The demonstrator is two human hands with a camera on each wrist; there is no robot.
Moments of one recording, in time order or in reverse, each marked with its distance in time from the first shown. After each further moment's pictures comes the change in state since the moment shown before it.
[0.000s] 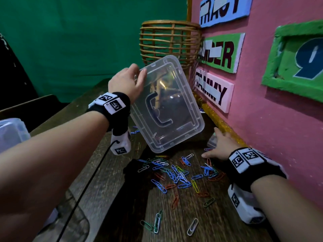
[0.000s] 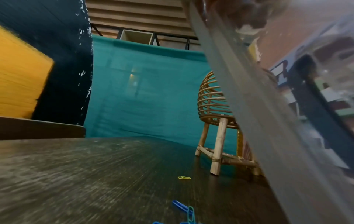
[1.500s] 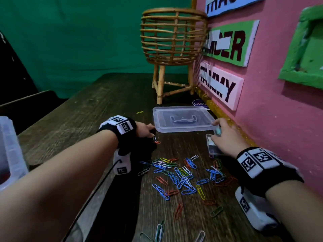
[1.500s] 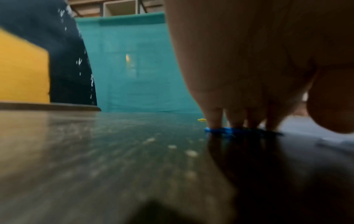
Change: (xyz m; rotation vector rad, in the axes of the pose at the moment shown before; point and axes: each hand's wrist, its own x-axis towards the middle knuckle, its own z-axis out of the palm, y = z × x) left_hand -0.044 -0.038 0.098 0.118 -1.234 -0.144; right_hand -0.005 -0.019 -0.008 0.283 0.196 -0.131
